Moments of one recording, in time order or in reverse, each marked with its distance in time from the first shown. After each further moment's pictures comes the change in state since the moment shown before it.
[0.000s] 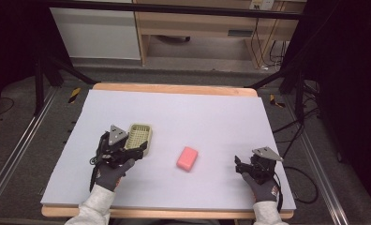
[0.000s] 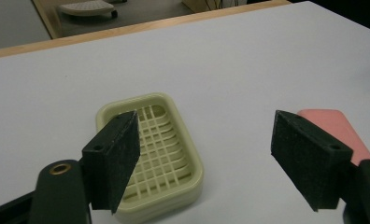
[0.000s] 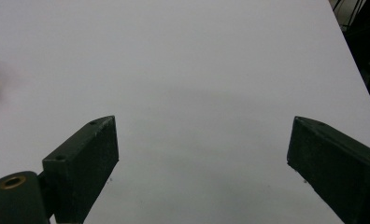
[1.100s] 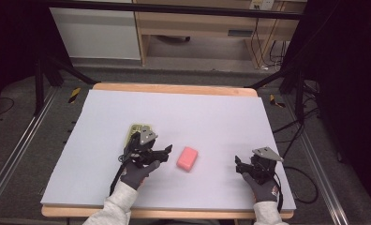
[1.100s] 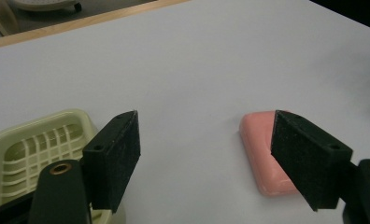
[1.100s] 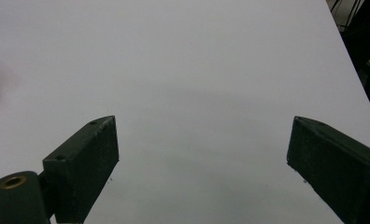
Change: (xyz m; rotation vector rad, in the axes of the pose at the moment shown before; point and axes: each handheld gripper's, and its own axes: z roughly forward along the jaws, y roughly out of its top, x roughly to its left) left arm -0.055 0.010 0.042 0.050 -0.088 0.065; right arm -0.001 0.000 0.000 -0.001 -0.006 0.000
